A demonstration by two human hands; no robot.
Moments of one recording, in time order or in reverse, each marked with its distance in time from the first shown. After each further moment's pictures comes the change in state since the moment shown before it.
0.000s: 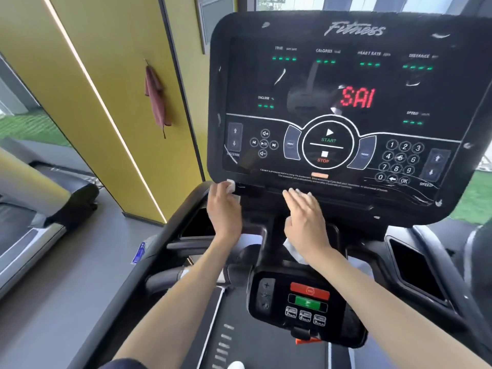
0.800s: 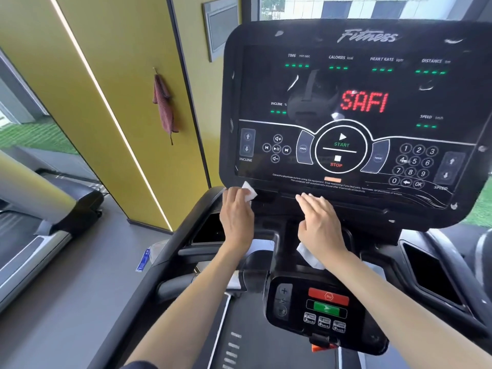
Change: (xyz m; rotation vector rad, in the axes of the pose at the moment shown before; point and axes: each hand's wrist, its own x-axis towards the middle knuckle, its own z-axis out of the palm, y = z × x) left_hand 0.001 -0.011 -0.002 0.134 -0.067 0.306; right_hand 0.001 0.002 0.005 -0.026 0.065 -0.032
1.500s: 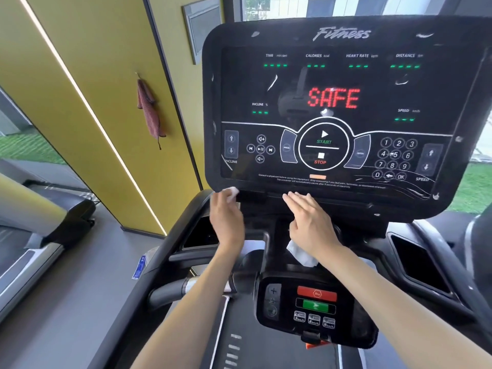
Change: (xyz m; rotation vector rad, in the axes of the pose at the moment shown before) left_hand -0.004 0.008 0.005 -0.200 0.049 -0.199; right_hand 0.001 0.003 -0.014 0.052 -0.087 -0.012
